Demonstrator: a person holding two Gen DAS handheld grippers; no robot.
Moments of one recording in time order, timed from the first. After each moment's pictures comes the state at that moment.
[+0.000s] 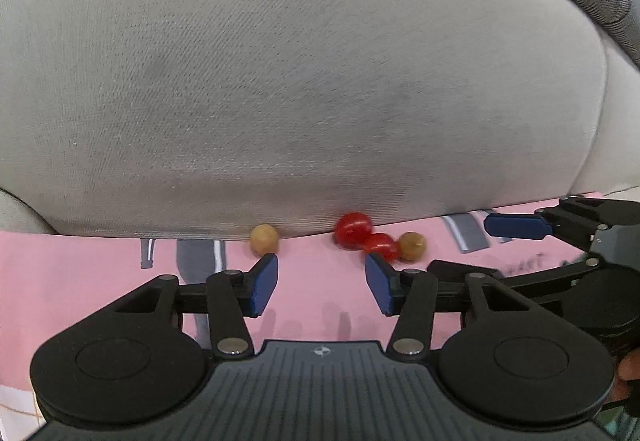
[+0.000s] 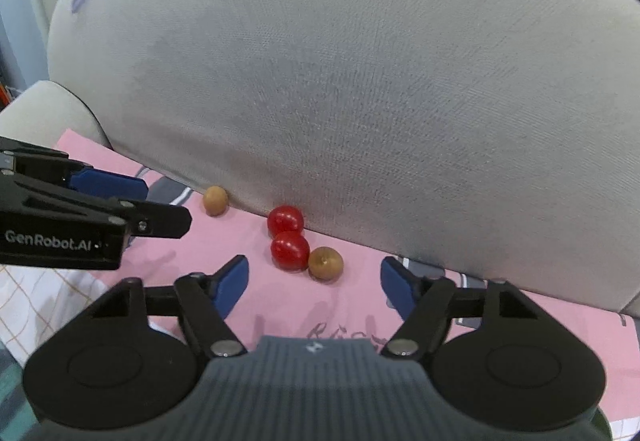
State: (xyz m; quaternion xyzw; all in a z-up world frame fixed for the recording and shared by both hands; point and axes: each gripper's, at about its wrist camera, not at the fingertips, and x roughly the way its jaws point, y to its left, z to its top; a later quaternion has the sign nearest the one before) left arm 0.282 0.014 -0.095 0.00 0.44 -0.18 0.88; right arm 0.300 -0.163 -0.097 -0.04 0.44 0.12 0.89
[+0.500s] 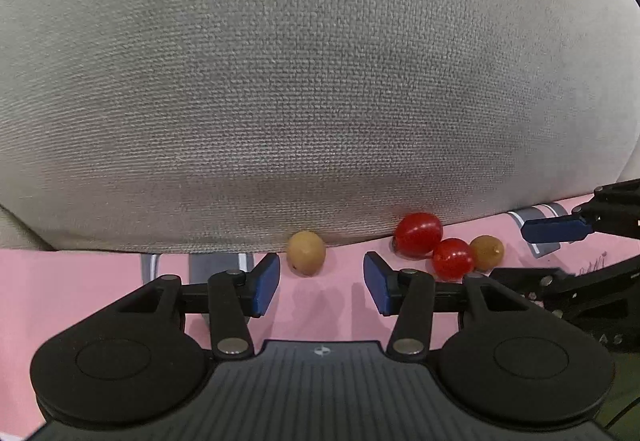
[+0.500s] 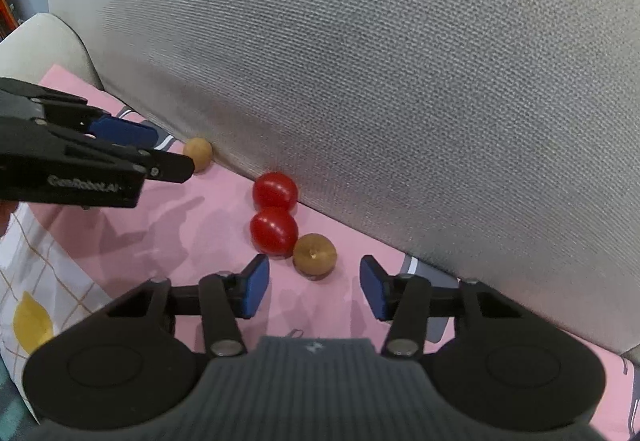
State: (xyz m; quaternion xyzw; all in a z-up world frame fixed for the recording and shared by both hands) left arm 0.325 0.018 -0.145 0.02 0.45 -0.17 0.88; right arm 0.339 -0.156 -0.132 -0.10 0.49 0.16 0.85
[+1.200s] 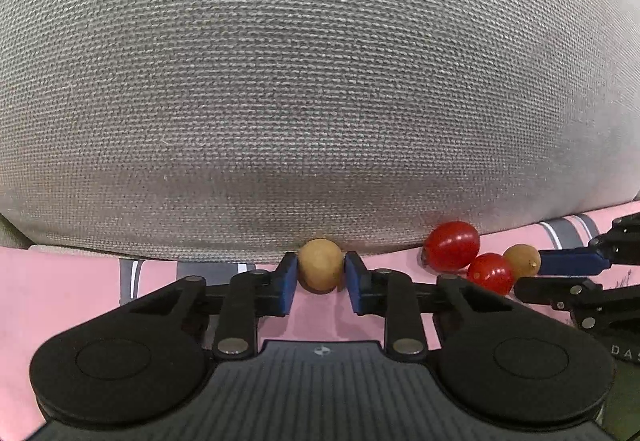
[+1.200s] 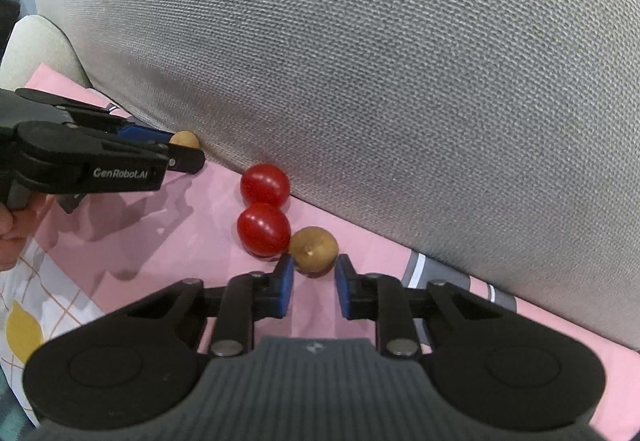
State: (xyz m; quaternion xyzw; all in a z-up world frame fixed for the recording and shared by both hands) left arm 0.345 0.004 -0.185 0.00 0.47 -0.15 0.87; right arm 0.351 -0.159 -0.150 -0.08 0.51 0.16 0.84
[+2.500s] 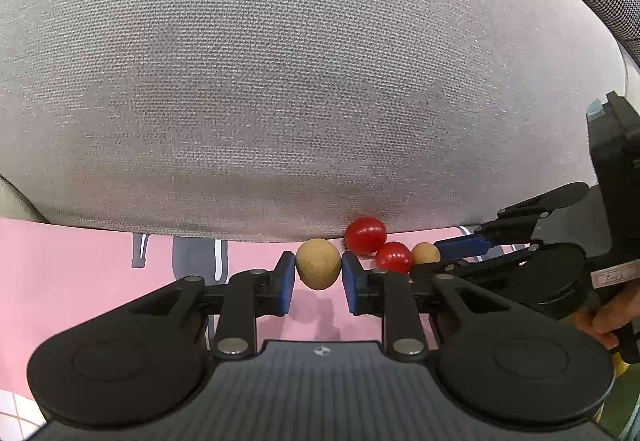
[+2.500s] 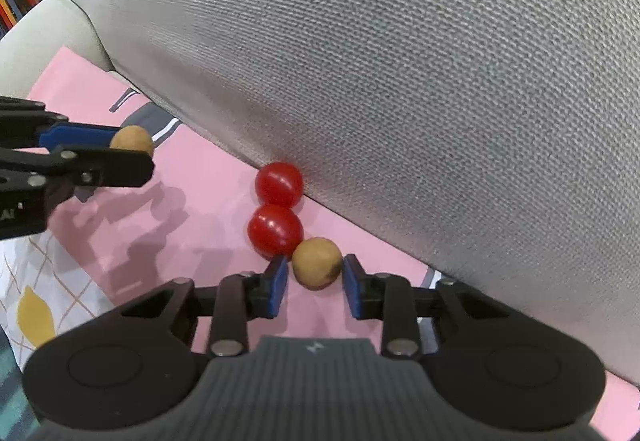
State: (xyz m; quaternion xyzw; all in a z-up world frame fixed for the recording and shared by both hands) left arm 0.291 0.022 -0.106 -0.02 0.45 -0.17 0.88; right arm 0.368 -0.158 -0.154 -0.10 0.53 0.20 0.82
